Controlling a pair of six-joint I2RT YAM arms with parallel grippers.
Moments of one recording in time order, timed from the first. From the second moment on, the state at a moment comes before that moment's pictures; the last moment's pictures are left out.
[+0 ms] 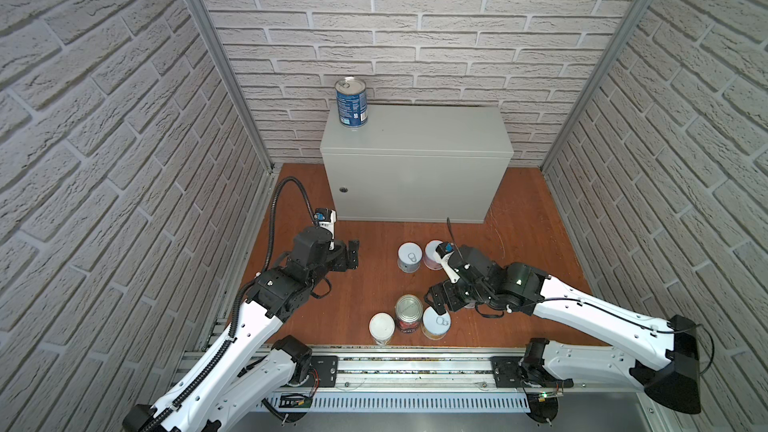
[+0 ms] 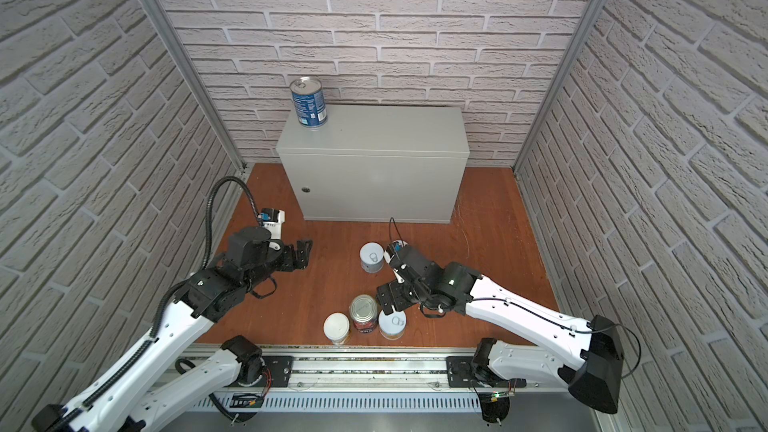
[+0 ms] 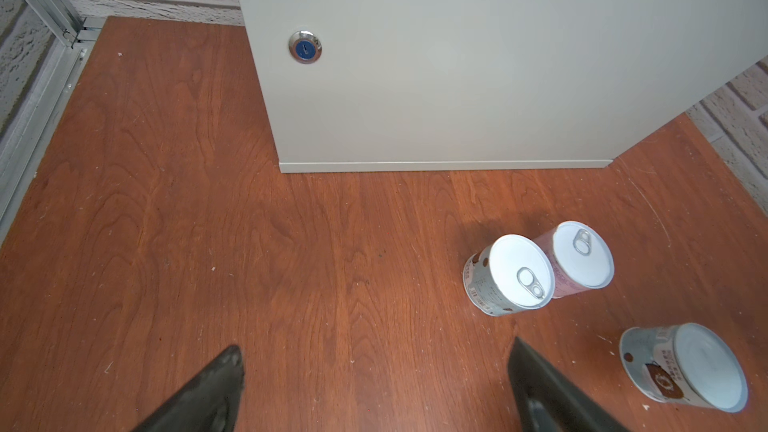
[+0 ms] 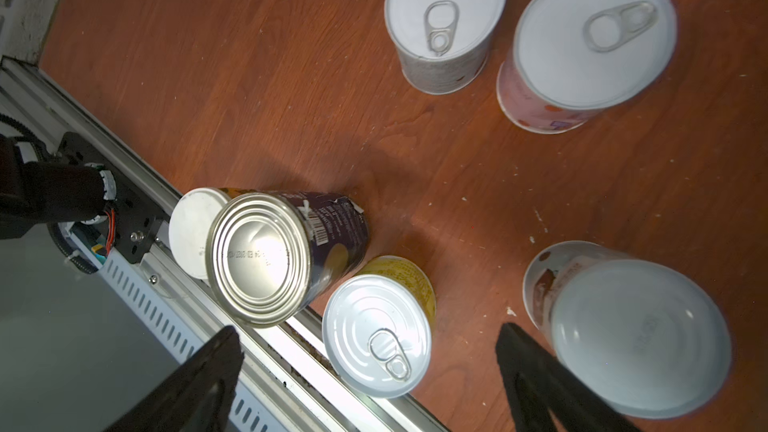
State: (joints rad) left arm -0.53 0.80 0.83 -0.65 -0.20 -0.36; right arm 0.96 1.15 0.94 -0.83 0.02 0.56
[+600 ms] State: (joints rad) left arm -0.49 0.81 0.84 -0.66 -0.17 -0.38; right arm 1.11 1.41 1.01 -0.74 0.06 0.62
